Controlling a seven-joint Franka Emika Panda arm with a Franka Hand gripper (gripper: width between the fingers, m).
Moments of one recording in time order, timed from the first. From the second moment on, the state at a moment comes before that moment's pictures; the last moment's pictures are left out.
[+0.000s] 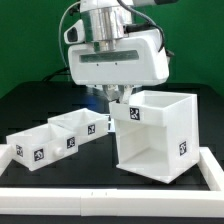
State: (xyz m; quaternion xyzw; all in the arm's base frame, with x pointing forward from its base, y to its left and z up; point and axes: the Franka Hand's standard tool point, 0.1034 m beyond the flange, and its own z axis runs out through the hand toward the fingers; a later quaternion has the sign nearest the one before) arm 0.522 -0.006 0.102 -0.92 0.38 -0.03 0.08
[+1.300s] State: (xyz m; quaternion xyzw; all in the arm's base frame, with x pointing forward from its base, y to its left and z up) arm 0.548 0.080 0.109 -0.68 0.72 0.01 0.12
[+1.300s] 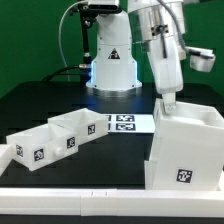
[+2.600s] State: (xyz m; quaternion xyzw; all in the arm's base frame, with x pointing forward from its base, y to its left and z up) arm 0.541 0.066 0.098 -0.72 0.68 -0.01 0.14
